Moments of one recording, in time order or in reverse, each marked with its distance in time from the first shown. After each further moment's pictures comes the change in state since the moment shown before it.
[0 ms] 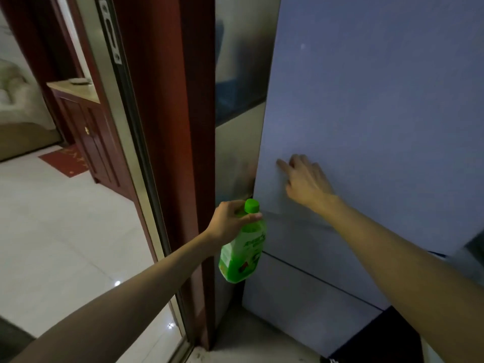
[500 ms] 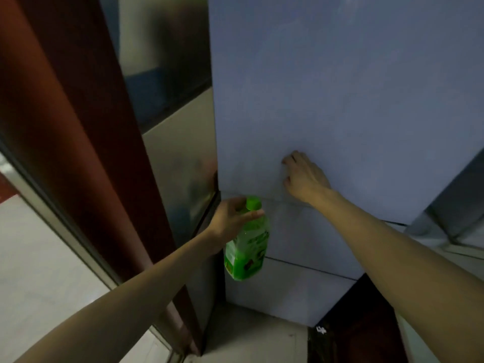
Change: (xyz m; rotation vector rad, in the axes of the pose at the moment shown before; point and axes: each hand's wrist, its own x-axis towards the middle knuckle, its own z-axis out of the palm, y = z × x) left_hand 0.075 0.011 0.077 -0.158 -0.211 -0.040; right_hand -0.009 0.094 0.045 0.159 -0.076 0.298
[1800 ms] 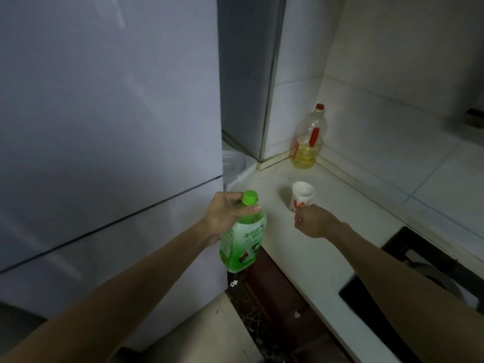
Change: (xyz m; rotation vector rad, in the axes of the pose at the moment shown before) left_hand 0.008 0.040 0.318 -0.069 -0.884 -0.026; right_hand -0.358 0.228 0.015 0.105 -0.407 1.034
